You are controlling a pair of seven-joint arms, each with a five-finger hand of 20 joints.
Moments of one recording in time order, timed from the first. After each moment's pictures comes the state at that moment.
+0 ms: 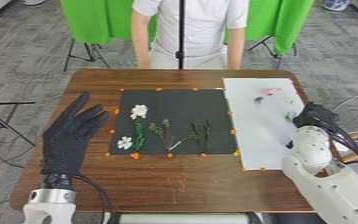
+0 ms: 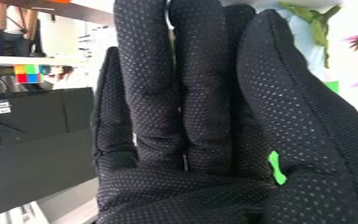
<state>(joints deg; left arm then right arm) 130.0 -56.1 -88.3 -131.6 37.7 15.3 24.4 -84.2 -49.6 66.7 -93.5 -137.3 3.8 56.0</state>
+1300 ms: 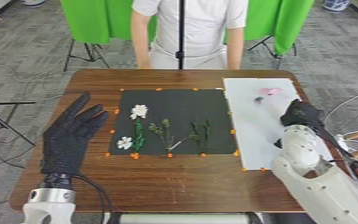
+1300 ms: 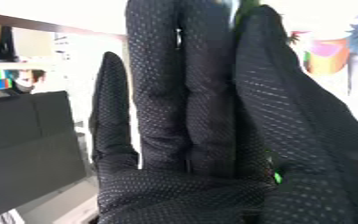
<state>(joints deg) 129.9 -56.7 -88.8 -131.6 37.8 14.8 23.3 -82.8 -51.4 63.3 -94.8 -138.7 5.4 54.5</state>
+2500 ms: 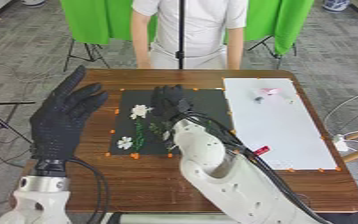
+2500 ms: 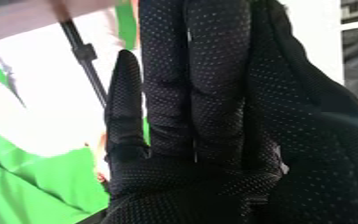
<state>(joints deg) 125.9 -55.7 -90.9 -133.1 41.1 9.2 24.8 -67.6 -75.0 38.5 -94.6 -140.0 2.6 28.5</state>
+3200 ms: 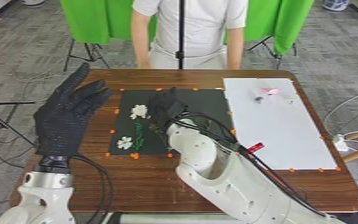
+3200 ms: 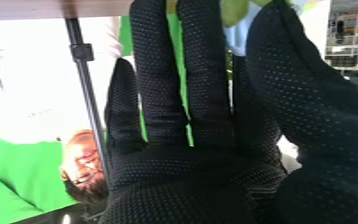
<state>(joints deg) 124.0 -56.1 -89.8 -132.5 40.1 8.5 24.1 -64.5 -74.7 34.4 -92.5 -146.1 -5.4 29.5</state>
